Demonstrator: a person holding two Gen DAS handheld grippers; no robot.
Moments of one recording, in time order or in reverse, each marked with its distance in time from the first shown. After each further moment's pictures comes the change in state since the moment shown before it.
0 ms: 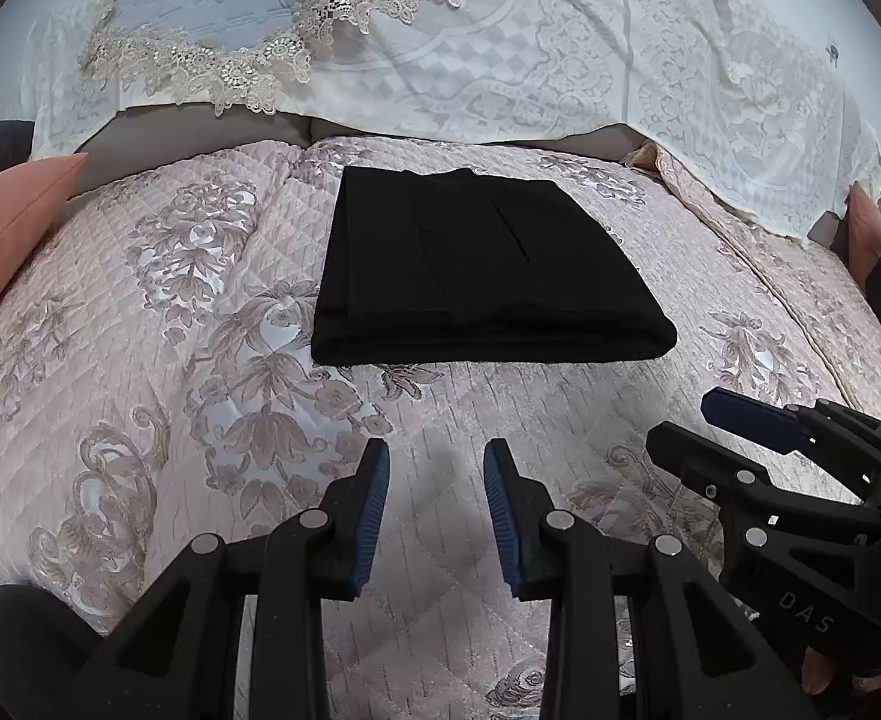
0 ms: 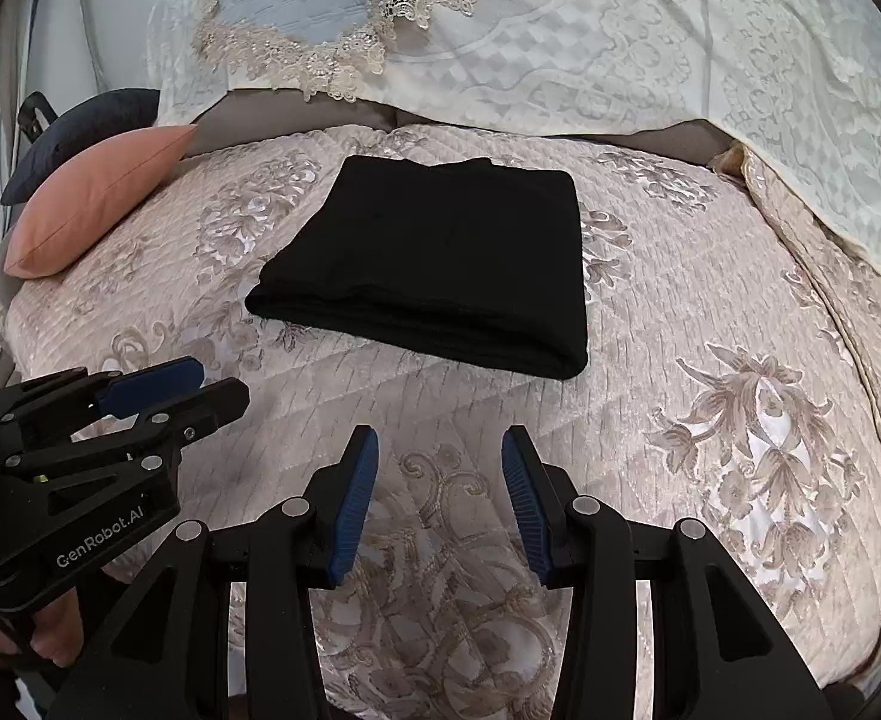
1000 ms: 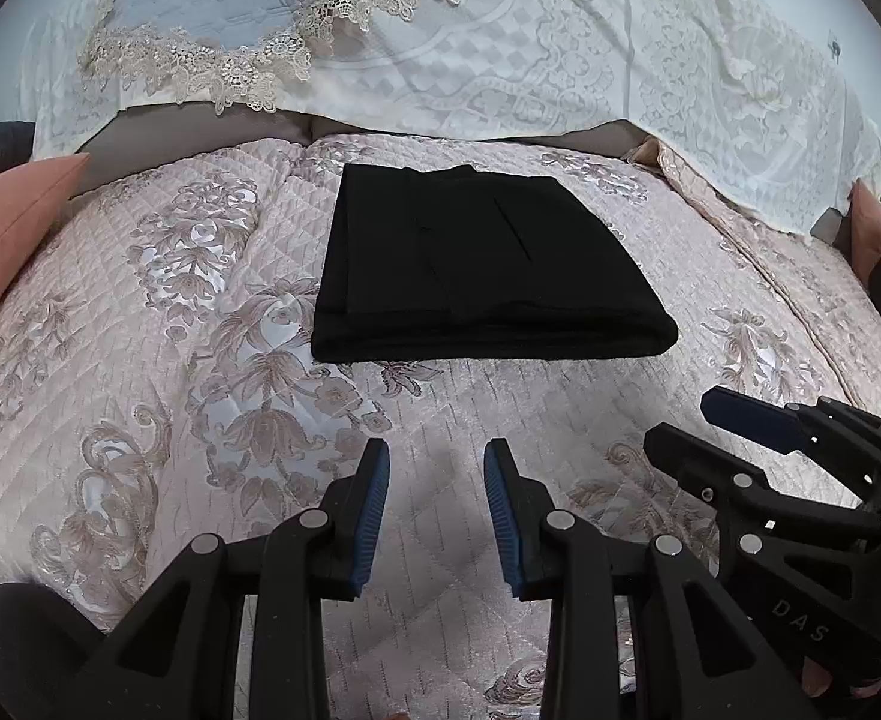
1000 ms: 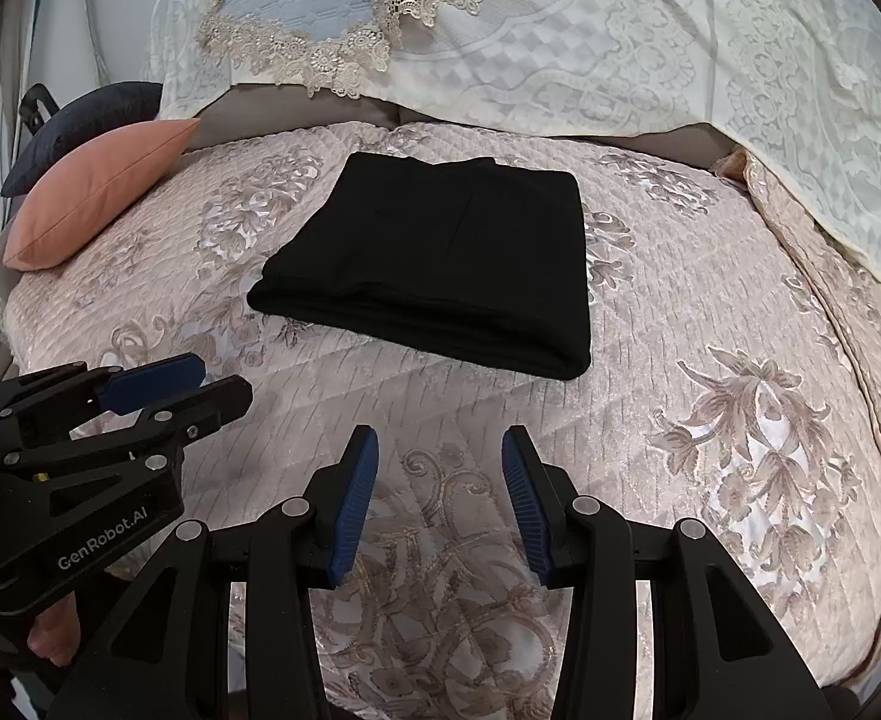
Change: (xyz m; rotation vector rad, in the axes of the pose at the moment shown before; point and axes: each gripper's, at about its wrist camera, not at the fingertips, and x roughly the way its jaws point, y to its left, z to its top) left arm 0.000 -0.003 0.000 0.002 0.009 0.012; right arm 0.001 0.001 -0.001 -0.011 0.008 -0.005
